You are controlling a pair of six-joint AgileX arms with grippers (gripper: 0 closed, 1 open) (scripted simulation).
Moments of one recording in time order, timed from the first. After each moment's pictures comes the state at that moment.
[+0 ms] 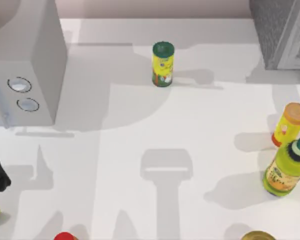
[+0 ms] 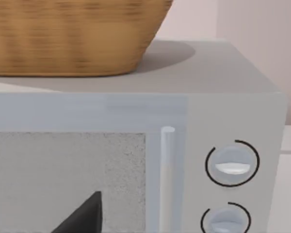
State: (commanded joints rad) left arm 0.00 0.00 0.00 0.00 0.00 0.00; right arm 0.14 1.12 1.56 -0.43 0.19 0.01
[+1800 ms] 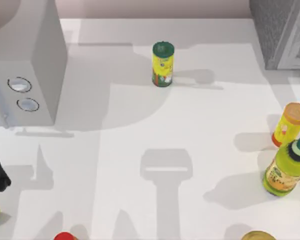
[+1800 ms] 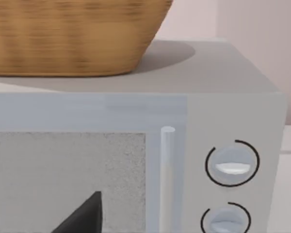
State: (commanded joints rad) left arm 0.00 0.00 0.00 0.00 0.00 0.00; right arm 0.10 1.87 2.30 -0.44 0.12 0.02
